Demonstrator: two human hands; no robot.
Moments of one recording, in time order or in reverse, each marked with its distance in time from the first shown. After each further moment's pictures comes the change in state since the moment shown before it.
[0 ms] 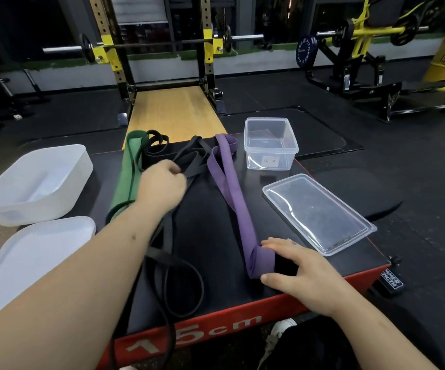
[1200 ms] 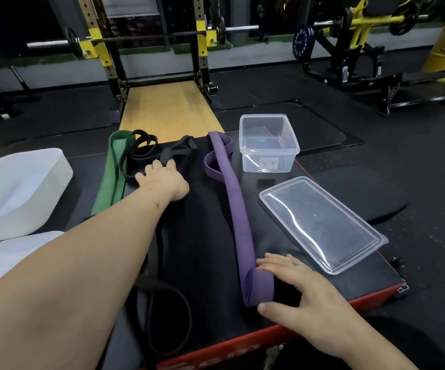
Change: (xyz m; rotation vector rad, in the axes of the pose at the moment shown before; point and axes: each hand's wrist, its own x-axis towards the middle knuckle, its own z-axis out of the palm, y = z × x) left_hand 0.088 0.006 0.065 0.656 -0.278 -0.128; right_hand 0.001 -0.005 -0.001 0.012 0.010 -0.121
